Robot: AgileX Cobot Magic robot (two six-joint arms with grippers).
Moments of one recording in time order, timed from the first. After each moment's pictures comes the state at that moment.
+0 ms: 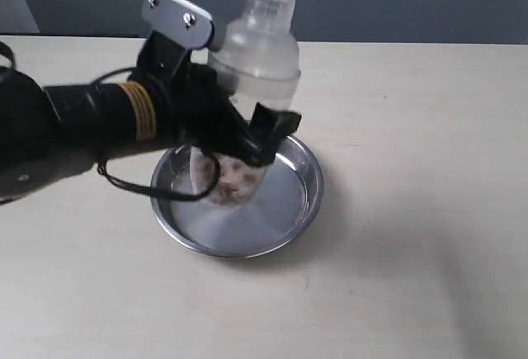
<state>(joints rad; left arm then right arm) -0.60 1.42 -0.77 0.39 -0.23 -0.45 0.08 0.00 0.00 0.06 0.24 0.12</state>
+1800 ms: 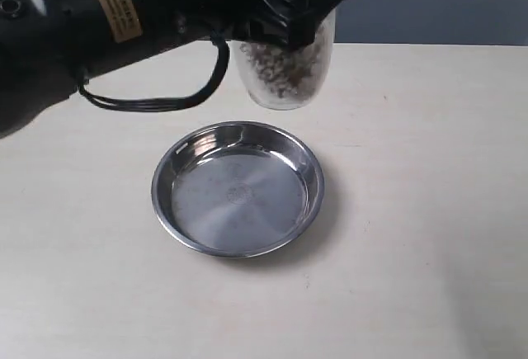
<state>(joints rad) -0.63 1.38 -0.87 0.37 -0.41 -0.46 0.08 0.00 0.00 0.07 0.24 0.12</state>
